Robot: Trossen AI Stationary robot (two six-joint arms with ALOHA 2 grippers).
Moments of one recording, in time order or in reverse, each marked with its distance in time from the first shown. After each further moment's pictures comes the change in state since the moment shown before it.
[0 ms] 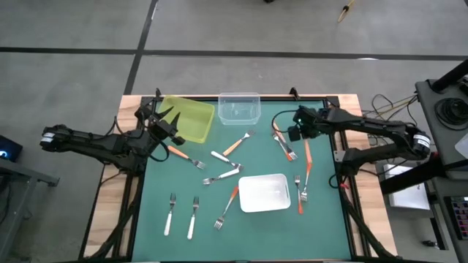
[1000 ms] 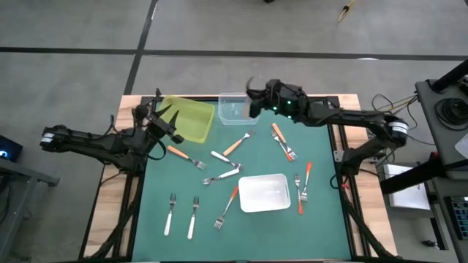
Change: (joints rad) left arm 0.000 -0.029 0.000 0.071 -0.001 0.017; right arm 0.108 0.323 0.241 1.281 -0.037 -0.460
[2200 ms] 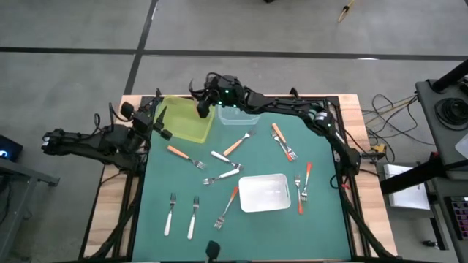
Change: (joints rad) left arm 0.000 -0.186 -0.011 -0.088 -0.002 -0.111; right arm 0.006 0.803 0.966 -0.249 -0.252 -0.210
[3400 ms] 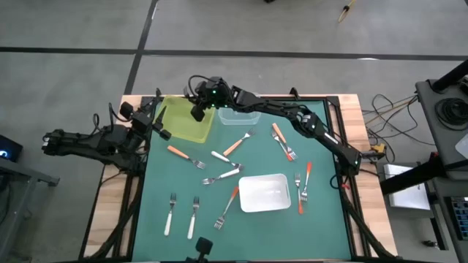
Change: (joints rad) left arm 0.000 -0.017 -0.002 -0.030 0.000 0.000; right arm 0.004 0.188 0.310 -0.299 0.010 -0.090
